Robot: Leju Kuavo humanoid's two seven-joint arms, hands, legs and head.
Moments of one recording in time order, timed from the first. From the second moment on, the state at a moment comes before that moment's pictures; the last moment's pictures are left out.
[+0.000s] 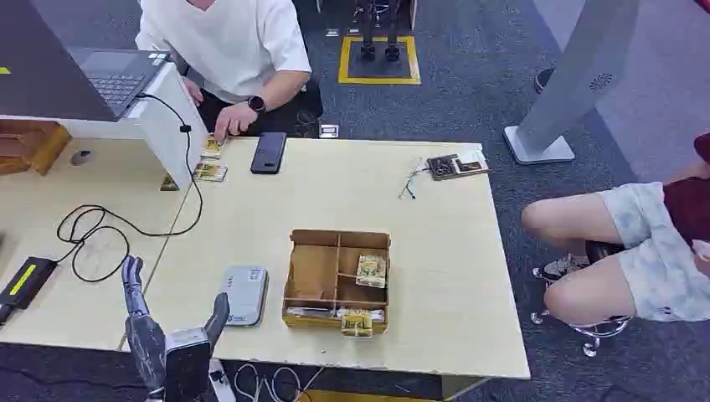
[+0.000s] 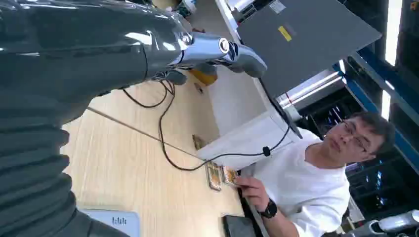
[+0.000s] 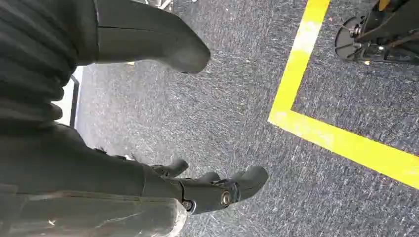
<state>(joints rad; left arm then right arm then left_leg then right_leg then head) 0.27 -0.28 -0.04 -1.77 -0.68 0.67 -0.37 -0.05 0.18 -1.10 -0.24 1.48 -0.15 0.10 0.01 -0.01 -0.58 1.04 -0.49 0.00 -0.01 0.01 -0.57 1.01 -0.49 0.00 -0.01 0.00</state>
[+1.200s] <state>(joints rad) 0.27 -0.28 -0.04 -1.77 -0.71 0.67 -0.37 -0.05 0.18 -1.10 -0.24 1.49 -0.15 0.10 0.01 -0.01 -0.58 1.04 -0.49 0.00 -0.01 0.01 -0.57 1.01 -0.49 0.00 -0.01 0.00</state>
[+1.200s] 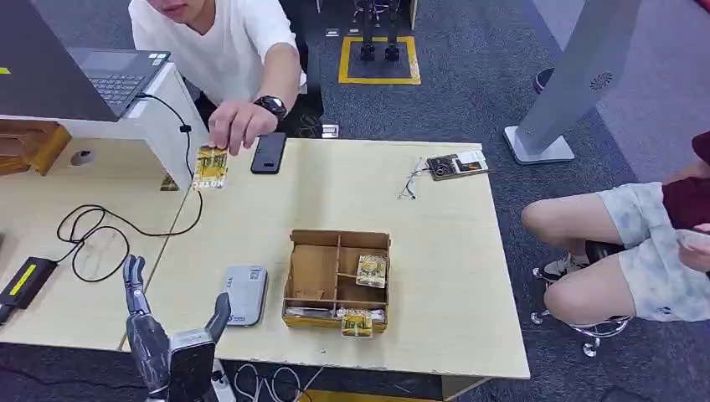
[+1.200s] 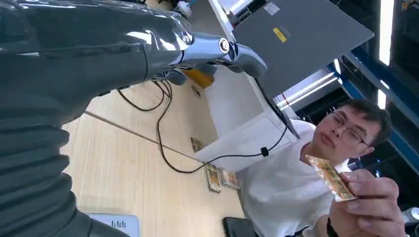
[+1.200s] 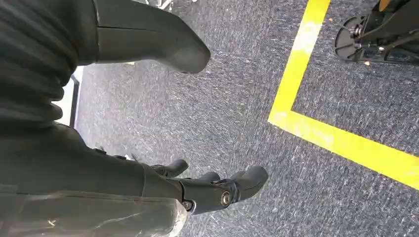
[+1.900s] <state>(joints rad) 0.16 -0.28 0.00 -1.73 -1.04 0.67 -0.40 -0.12 0.20 -1.10 -0.23 1.50 -0.15 0.16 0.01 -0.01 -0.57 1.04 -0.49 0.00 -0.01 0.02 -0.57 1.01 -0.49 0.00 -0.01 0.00</state>
